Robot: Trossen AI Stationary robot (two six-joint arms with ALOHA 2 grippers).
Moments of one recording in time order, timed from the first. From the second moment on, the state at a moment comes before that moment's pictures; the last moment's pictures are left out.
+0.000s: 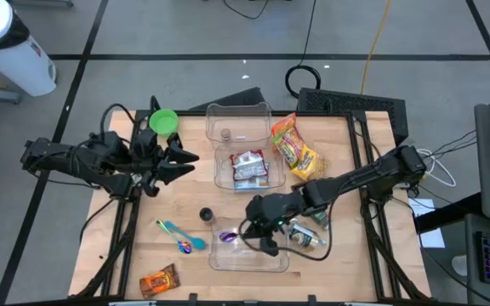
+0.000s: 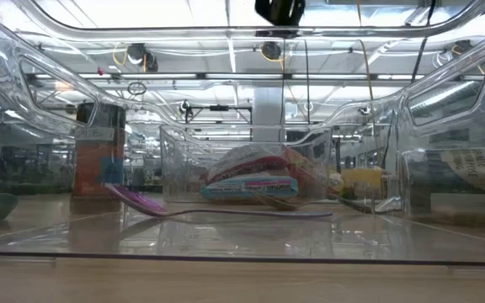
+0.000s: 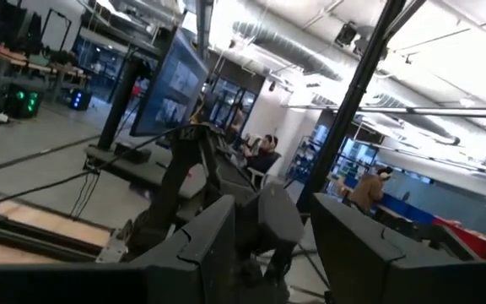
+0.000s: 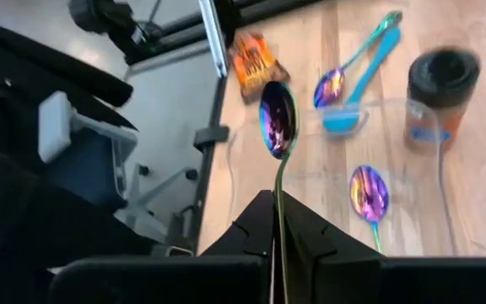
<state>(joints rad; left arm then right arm) -0.15 0.84 0.86 0.25 -0.04 -0.40 0.31 1.72 1.38 -0.23 -0.16 0.48</state>
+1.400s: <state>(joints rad) -0.15 0.84 0.86 0.07 -0.09 -0.43 0.37 1.99 1.30 -0.14 0.19 0.73</state>
